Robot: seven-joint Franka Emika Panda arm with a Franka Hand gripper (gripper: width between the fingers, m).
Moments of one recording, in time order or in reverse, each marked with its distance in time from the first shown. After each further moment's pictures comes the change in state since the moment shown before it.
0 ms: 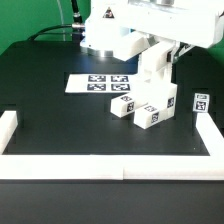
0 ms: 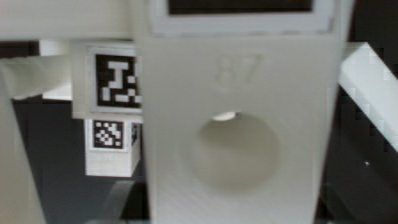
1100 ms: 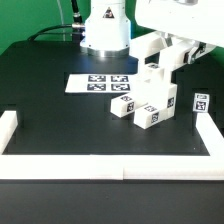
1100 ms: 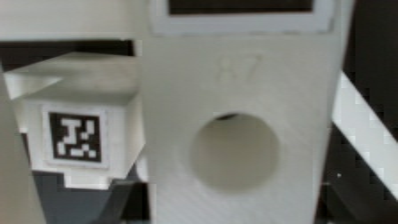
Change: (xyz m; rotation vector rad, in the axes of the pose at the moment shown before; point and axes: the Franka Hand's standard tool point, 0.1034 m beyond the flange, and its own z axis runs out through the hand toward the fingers) arm -0.022 -0.021 0.006 0.012 0.109 -0.016
